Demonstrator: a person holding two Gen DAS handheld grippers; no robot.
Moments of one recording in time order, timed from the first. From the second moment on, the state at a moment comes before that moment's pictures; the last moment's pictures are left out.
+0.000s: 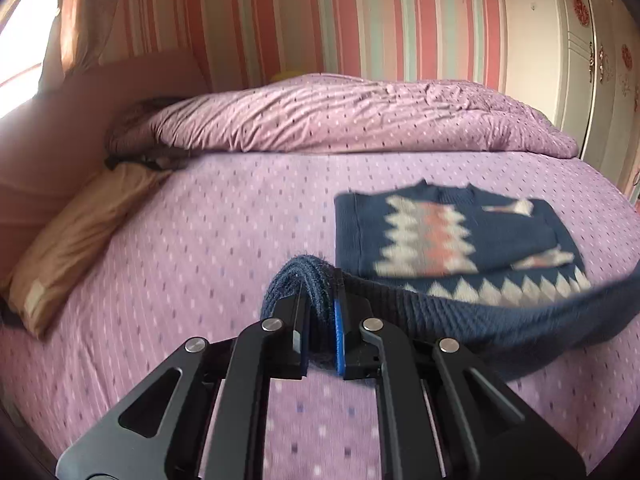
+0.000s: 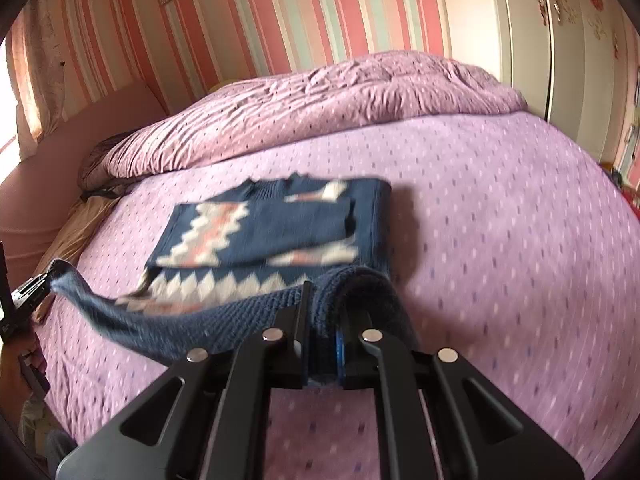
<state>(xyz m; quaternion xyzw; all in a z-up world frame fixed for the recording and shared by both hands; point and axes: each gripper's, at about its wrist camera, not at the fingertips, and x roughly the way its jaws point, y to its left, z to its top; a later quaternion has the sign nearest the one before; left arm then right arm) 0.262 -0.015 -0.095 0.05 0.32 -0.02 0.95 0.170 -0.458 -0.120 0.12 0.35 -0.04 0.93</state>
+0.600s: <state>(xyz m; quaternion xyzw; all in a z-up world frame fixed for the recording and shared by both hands) 0.493 -0.076 -0.121 0.06 0.35 0.04 0.94 0.409 -0.509 -0.152 0.12 0.41 -0.08 0.90</state>
